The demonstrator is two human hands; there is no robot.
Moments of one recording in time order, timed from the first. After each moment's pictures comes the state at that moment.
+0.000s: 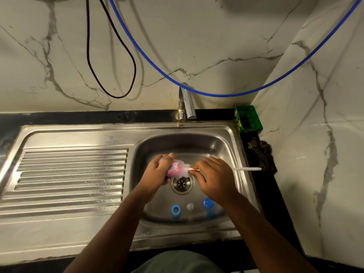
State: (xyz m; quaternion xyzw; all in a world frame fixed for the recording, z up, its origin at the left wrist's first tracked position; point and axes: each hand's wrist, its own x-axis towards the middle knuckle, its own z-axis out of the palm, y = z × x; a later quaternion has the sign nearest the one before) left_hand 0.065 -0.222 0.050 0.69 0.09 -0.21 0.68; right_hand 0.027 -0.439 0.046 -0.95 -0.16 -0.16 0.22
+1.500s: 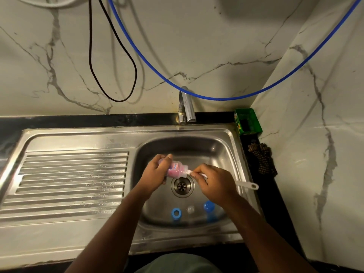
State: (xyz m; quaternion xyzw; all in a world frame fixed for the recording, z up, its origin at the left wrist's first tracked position) left_hand 0.076 -0.220 0.044 0.75 0.05 -0.19 0.63; right_hand 0.022 -0.437 0.042 -0.96 -0.07 -0.07 0.28
